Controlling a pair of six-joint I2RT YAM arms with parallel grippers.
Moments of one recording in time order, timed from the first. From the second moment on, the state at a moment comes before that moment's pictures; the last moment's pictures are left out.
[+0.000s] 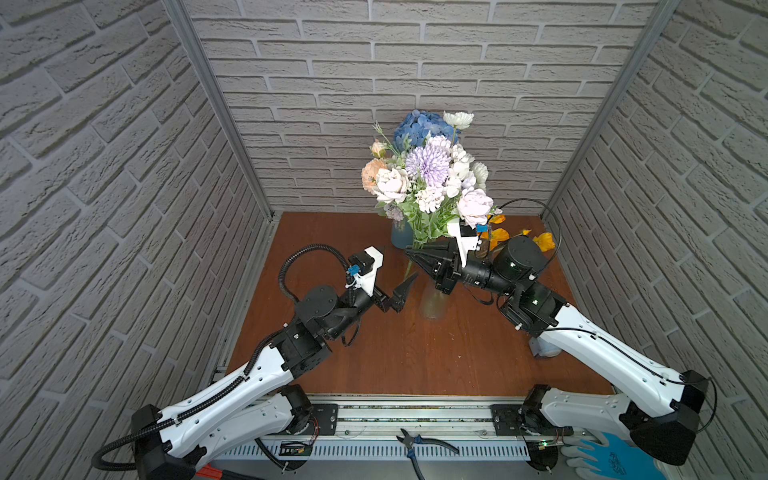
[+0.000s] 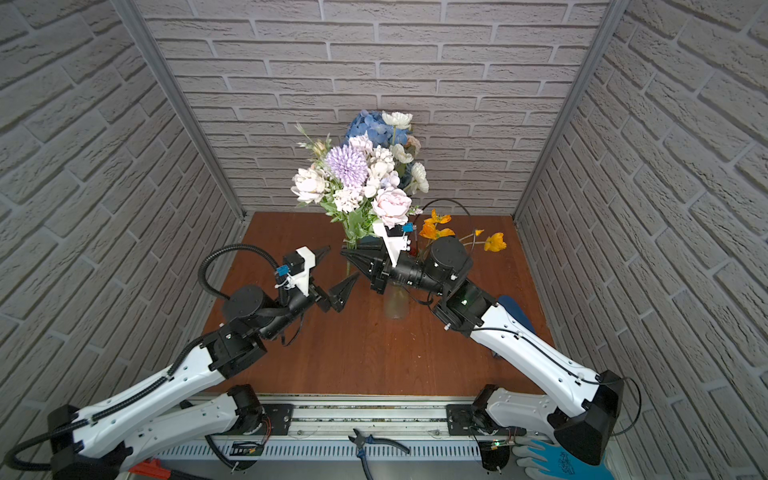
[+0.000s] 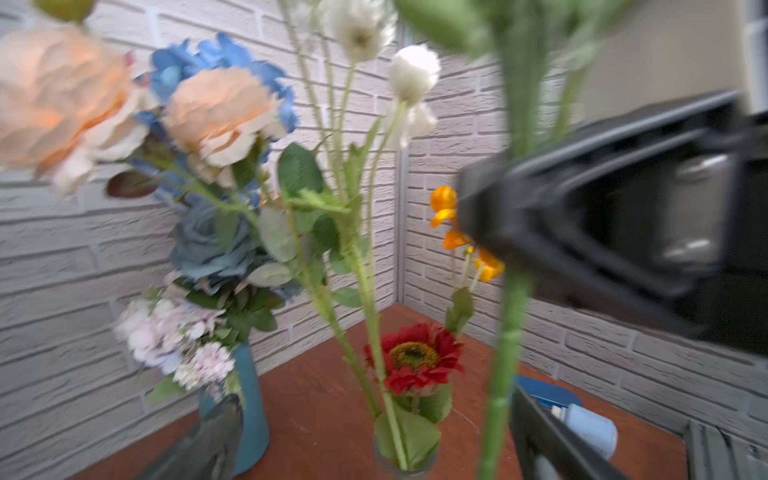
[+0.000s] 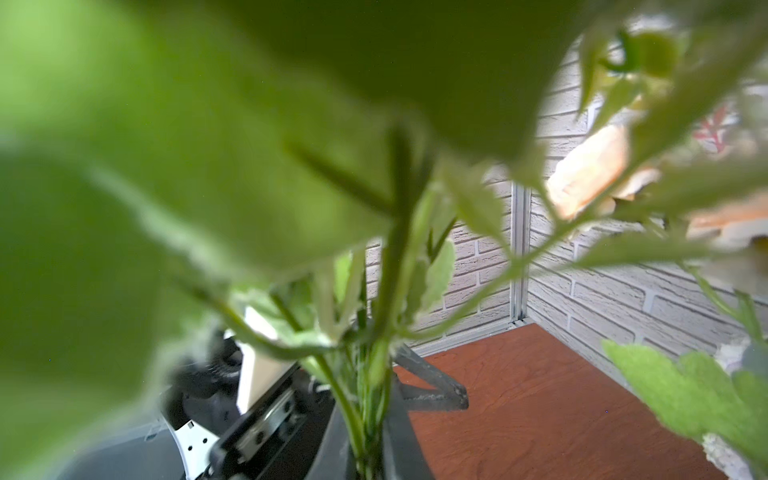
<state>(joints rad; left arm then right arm) -0.84 0.85 0.74 0.27 -0.09 -0.04 0.74 1.16 1.19 0.14 -0.49 0.20</state>
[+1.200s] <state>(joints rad) -0.55 0.98 0.63 0.25 -0.09 -0.49 0.74 0.91 0.74 0.03 -0.03 -0.17</state>
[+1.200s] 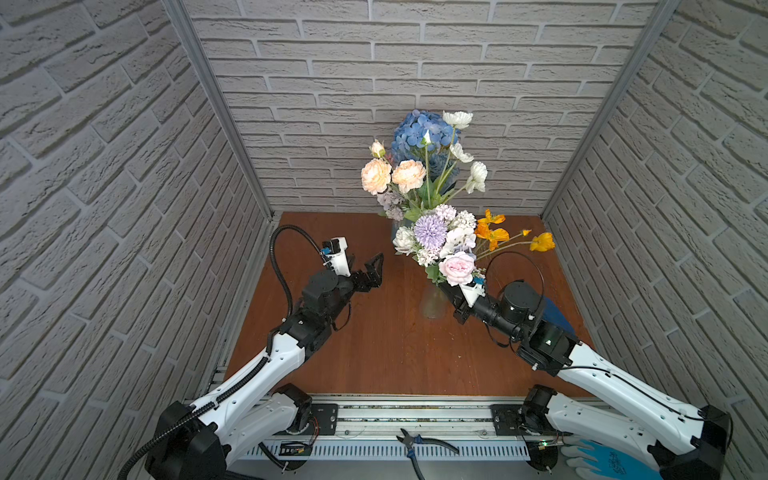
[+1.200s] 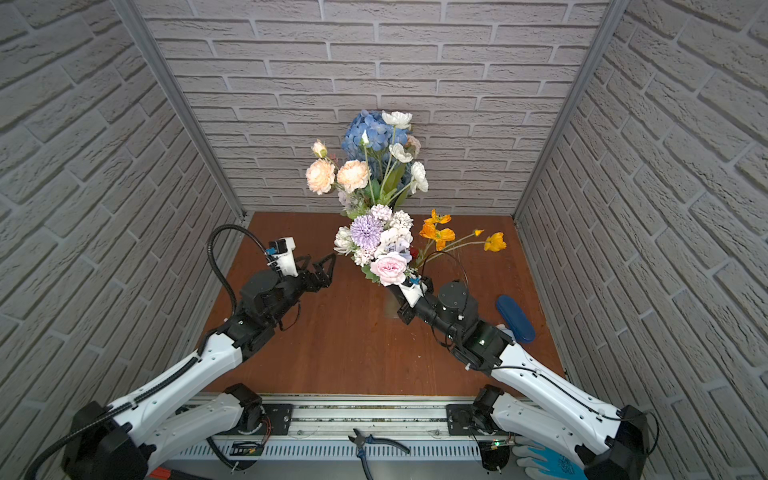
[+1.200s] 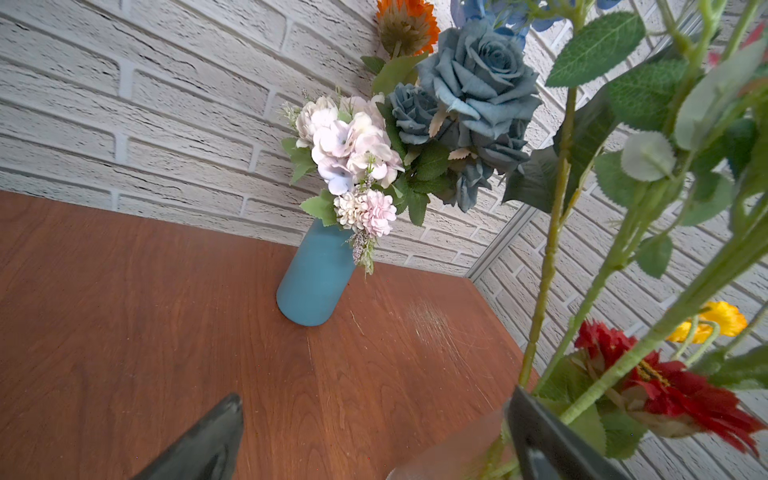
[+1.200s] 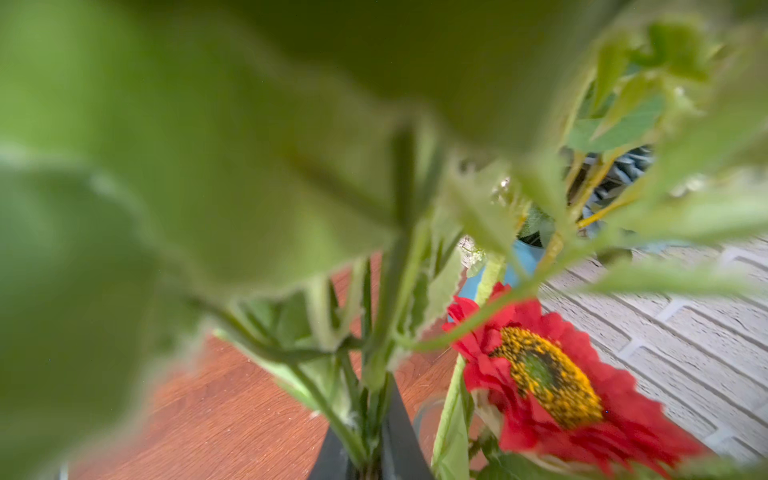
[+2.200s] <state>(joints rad) -0.55 1.03 0.69 0.25 0.03 -0.52 0.72 1.05 0.72 0.26 -0.04 -0.49</state>
